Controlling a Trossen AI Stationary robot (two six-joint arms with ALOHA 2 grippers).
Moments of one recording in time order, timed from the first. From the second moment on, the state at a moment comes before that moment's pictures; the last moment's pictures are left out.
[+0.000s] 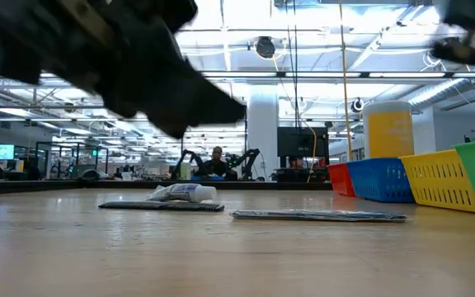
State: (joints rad) left arm -0.46 1.89 0.79 0.74 -0.17 -0.20; right arm 0.59 1.24 0.80 -0.21 -0.03 0.96
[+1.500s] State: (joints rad) left arm -0.30 2.13 1.12 0.28 -0.05 -0.37; right arm 0.24 1.79 0.82 0.05 -0.32 0.62
